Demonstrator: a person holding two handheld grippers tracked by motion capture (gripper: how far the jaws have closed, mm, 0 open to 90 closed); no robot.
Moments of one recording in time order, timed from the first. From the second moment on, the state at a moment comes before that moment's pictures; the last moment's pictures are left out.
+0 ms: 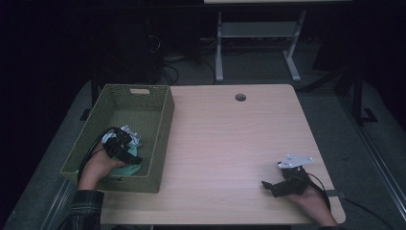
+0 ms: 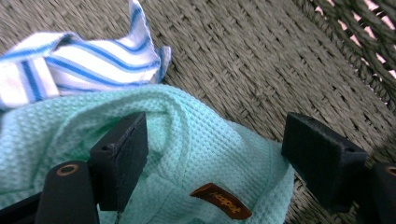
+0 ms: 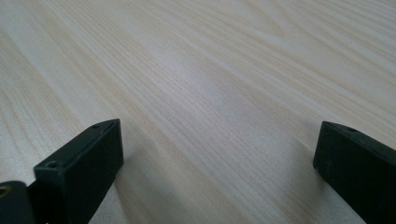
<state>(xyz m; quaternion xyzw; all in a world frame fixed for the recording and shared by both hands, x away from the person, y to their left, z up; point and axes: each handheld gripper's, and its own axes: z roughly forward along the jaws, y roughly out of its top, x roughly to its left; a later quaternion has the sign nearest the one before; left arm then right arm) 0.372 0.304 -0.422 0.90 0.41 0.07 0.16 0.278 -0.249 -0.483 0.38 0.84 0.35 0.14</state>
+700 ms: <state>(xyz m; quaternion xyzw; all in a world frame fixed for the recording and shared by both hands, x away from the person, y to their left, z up) 0.374 0.301 -0.428 0.90 0.42 0.07 0.12 0.278 -0.249 -0.483 0.38 0.84 0.36 0.14</state>
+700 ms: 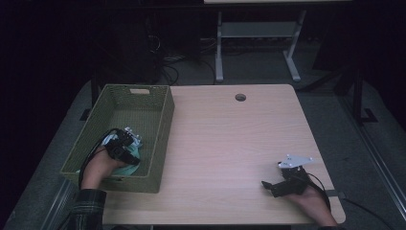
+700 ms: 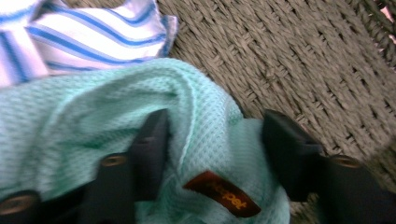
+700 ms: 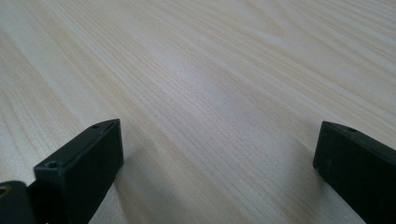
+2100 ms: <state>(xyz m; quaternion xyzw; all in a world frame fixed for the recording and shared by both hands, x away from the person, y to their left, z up) 0.348 0.340 -0.347 0.78 0.42 0.17 0.43 0.278 -0.249 -0.483 0.38 0.84 0.35 0.14</state>
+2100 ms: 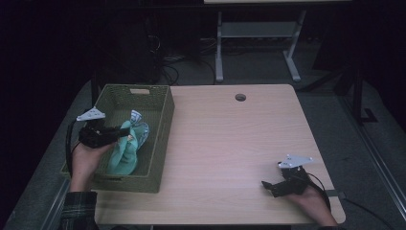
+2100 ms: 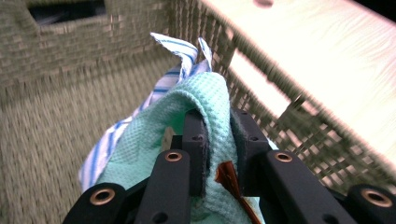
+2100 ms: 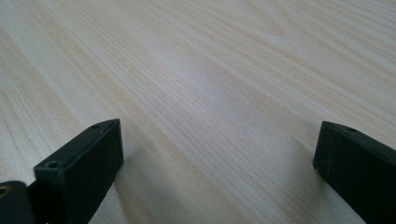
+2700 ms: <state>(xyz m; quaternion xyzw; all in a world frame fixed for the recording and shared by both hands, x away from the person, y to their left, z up) 0.342 0.339 -0.320 0.77 0.40 0.17 0.47 0.278 -0.249 -0.483 0.38 0.84 0.36 0.14</state>
